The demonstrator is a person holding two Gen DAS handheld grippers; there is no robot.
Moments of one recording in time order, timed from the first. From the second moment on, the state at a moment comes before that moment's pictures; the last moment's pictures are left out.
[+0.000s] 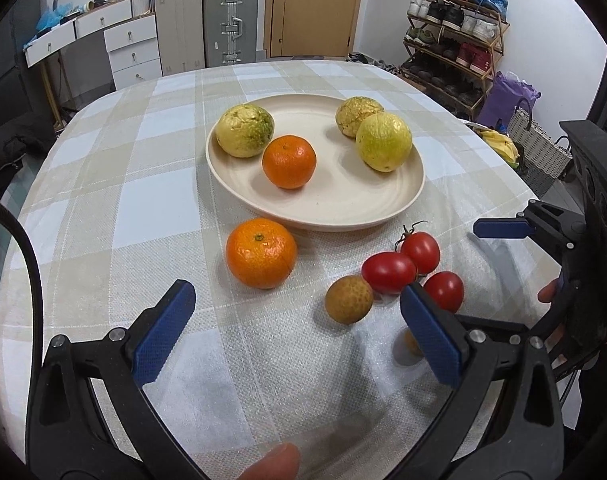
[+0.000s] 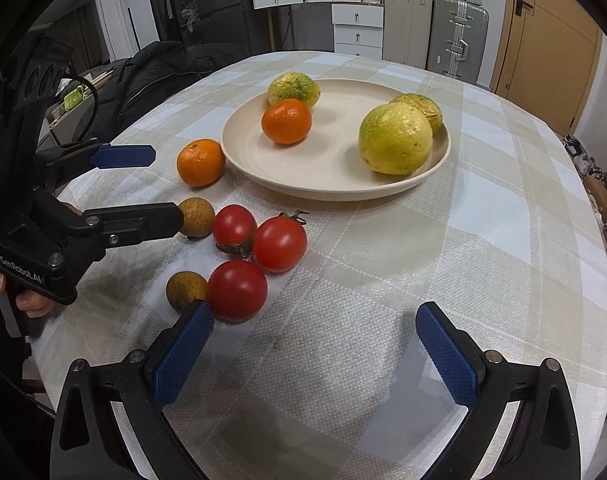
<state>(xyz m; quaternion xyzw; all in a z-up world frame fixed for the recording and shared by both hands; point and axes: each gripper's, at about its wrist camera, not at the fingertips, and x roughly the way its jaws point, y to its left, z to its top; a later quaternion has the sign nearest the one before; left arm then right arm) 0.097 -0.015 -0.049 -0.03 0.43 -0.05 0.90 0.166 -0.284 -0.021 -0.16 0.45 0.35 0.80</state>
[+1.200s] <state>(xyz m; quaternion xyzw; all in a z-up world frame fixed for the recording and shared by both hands) 0.101 -0.023 -0.064 -0.01 0.45 -0.07 0.89 0.143 -0.276 -0.015 -0.16 0.42 0.42 0.79</state>
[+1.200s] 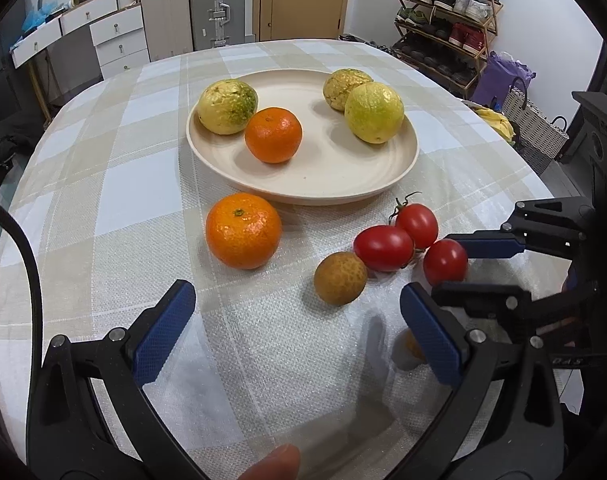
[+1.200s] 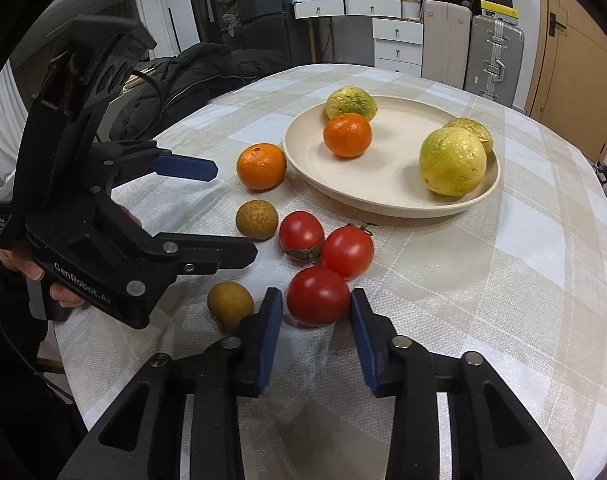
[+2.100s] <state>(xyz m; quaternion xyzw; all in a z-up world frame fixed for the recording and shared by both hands) 0.099 -0.028 -0.065 -0.05 0.45 -0.13 0.88 0.157 -0.301 0.008 -0.12 0.39 0.40 0.82</state>
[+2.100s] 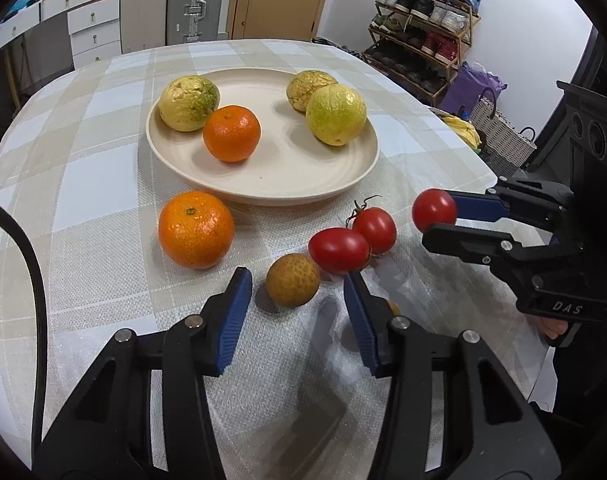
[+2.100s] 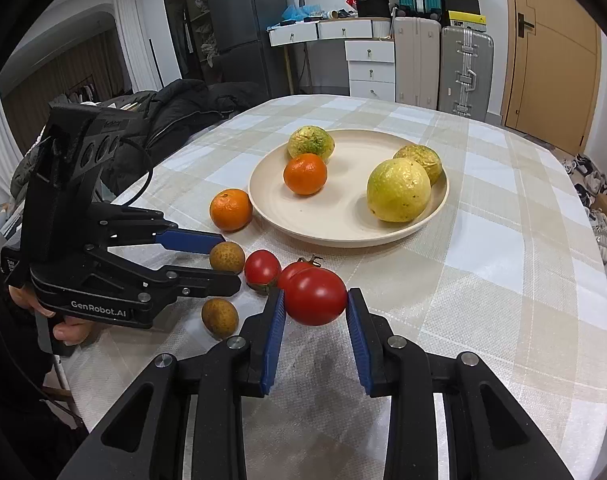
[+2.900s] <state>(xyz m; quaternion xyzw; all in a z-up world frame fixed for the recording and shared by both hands) 0.089 -0.019 -0.039 -0.07 0.39 -0.12 0.91 0.159 -0.307 0.015 -0.10 0.37 0.39 0.84</state>
